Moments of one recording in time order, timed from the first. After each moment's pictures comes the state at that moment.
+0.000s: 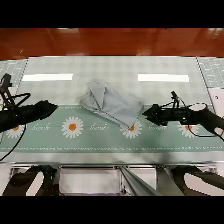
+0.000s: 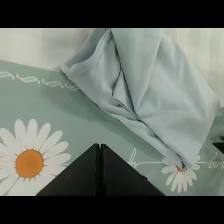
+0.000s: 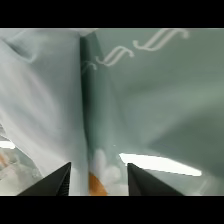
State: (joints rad) left arm 0.09 -0.60 0.60 0.94 -0.99 -1.53; right arm -0.04 -1.30 0.56 -0.48 0.90 1.25
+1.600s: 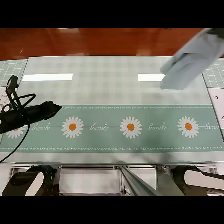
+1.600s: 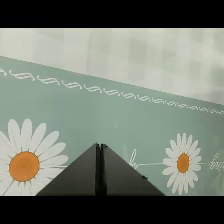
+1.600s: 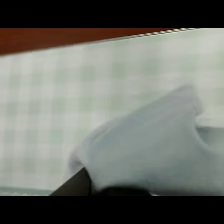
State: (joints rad) left arm 0.05 -0.62 0.57 0.94 -0.94 -1.54; right arm -0.31 -1.42 2.05 -1.08 1.54 1.60
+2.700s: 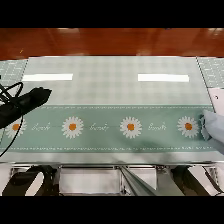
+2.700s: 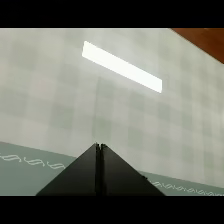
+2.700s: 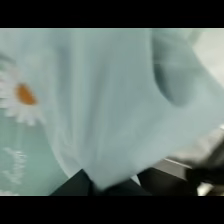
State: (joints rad) left arm 0.06 -0.63 0.57 0.94 -0.62 -1.54; right arm -1.33 -0.93 1.09 -1.40 1.78 1.60
